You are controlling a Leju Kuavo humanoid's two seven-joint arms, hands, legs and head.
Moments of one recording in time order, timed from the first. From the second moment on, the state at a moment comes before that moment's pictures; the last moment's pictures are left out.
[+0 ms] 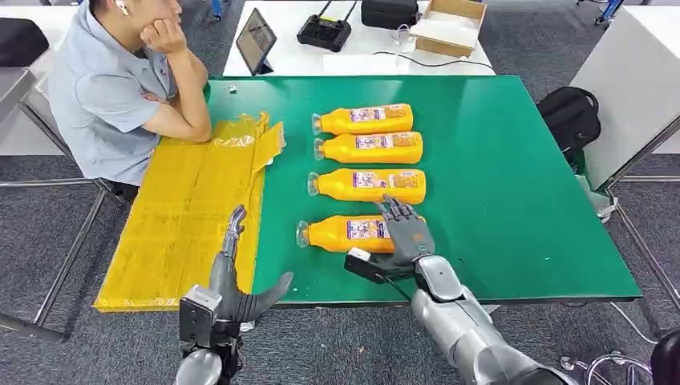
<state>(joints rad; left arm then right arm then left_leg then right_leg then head) 0.01 -0.16 -0.42 -1.43 -0.19 0.26 -0.63 -0.54 0.04 0.34 -0.54 1.17 -0.41 0.04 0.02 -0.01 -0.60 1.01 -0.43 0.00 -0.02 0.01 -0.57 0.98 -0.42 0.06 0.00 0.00</state>
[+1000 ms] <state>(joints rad) 0.02 -0.17 -0.36 -1.45 -0.20 0.25 -0.62 -0.67 0.01 0.37 -0.50 0.90 0.04 -0.16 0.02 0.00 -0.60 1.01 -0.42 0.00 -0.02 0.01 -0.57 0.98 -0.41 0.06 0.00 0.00</state>
